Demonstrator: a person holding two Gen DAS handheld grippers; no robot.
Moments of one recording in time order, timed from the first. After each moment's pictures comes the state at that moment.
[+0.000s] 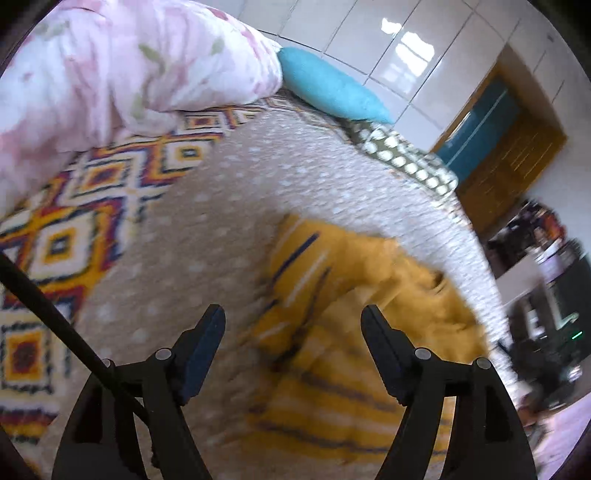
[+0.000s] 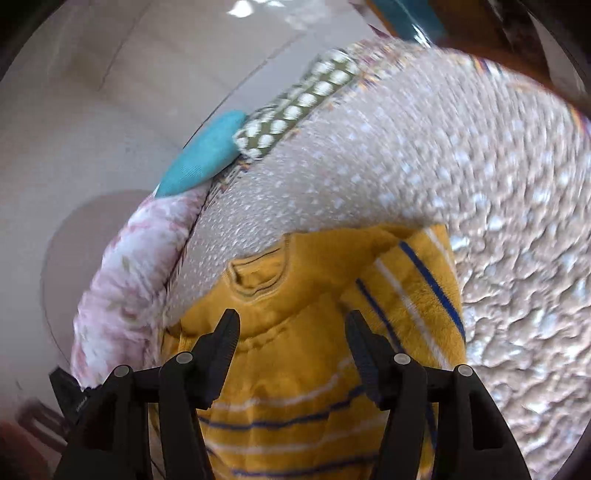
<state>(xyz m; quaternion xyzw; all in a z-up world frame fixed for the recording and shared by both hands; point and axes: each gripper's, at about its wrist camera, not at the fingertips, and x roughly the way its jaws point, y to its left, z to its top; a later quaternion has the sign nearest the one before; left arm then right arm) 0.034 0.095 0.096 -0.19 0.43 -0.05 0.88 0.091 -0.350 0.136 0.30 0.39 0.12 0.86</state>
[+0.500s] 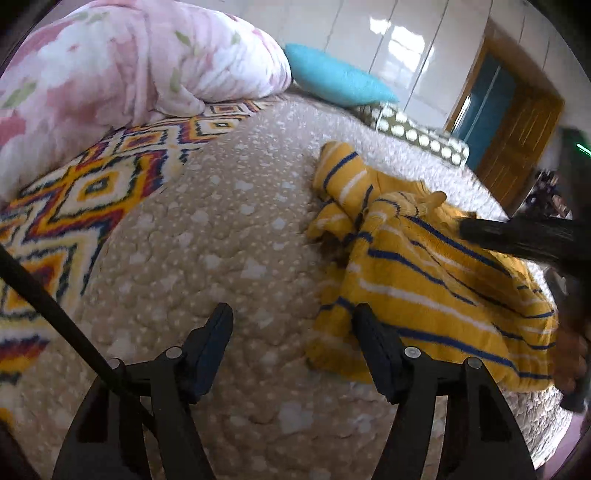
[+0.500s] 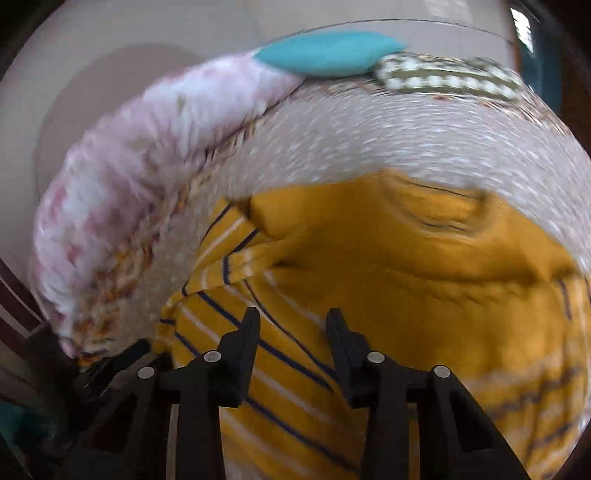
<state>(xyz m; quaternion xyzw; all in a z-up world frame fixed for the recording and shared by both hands) -0.039 0.099 0.024 -0.14 0.40 -0.03 0.91 0.129 -0.106 0.126 0.02 0.47 0.22 0.85</state>
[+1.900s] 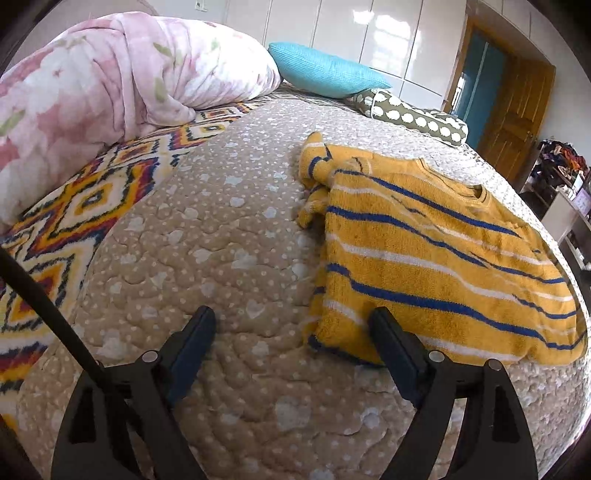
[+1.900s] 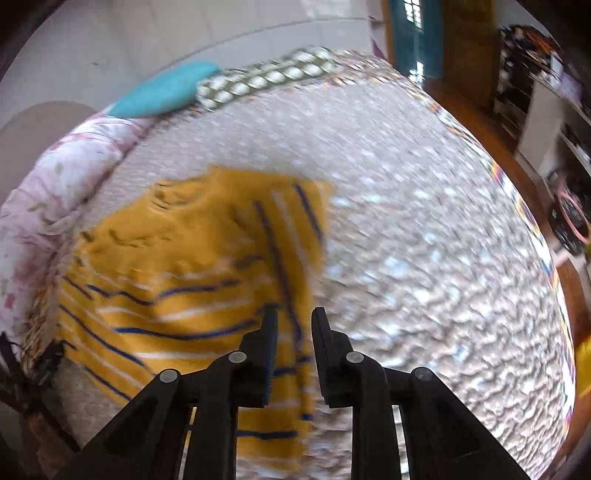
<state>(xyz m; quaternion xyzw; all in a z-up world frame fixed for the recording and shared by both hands) -0.037 0.073 0.019 -0.07 0.40 -0.02 0.91 0.032 -0.358 0.149 0.11 0.46 0.03 0.88</state>
